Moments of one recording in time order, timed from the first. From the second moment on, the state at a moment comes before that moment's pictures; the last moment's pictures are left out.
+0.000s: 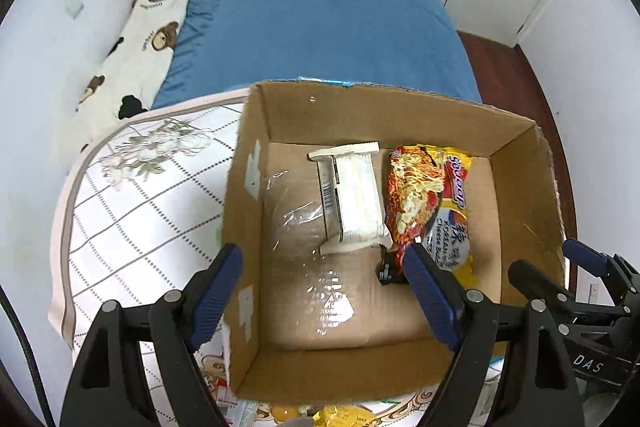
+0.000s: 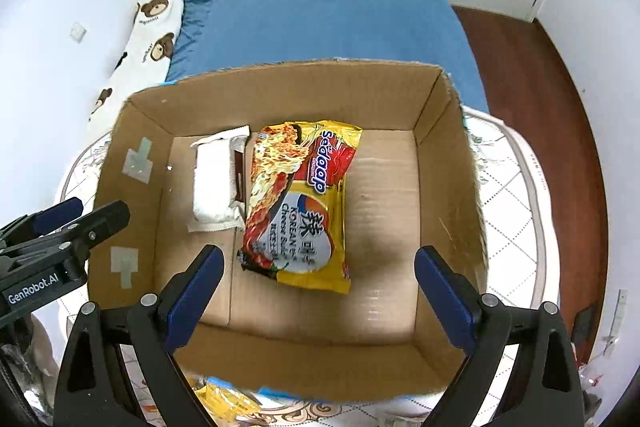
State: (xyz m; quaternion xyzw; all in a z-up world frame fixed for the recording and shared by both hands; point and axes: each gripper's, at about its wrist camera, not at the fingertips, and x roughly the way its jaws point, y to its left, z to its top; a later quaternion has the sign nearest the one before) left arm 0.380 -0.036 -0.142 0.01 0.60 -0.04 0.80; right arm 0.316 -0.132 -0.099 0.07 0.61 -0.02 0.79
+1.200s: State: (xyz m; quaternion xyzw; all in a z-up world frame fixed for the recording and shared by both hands) left arm 0.086 0.111 -0.271 -0.07 0.72 0.10 0.69; right arm 0.064 -0.025 -0.250 0.26 0.78 0.08 0.57
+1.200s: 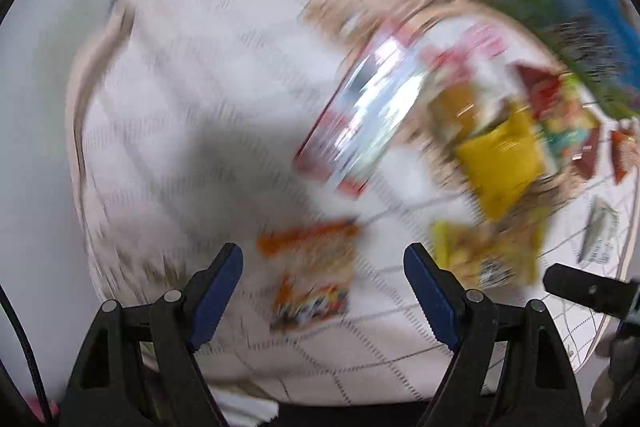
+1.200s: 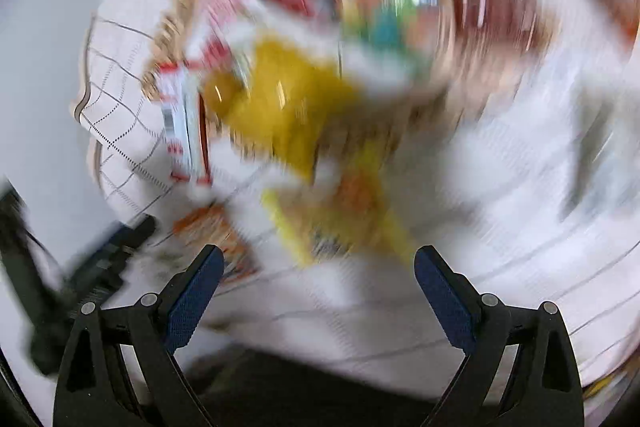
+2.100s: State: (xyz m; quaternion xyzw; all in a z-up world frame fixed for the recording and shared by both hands) left arm 0.106 0.041 -0.368 -0.02 0.74 0.01 0.68; right arm 0.078 0.013 -0.274 -0.05 0.74 0.06 0.66
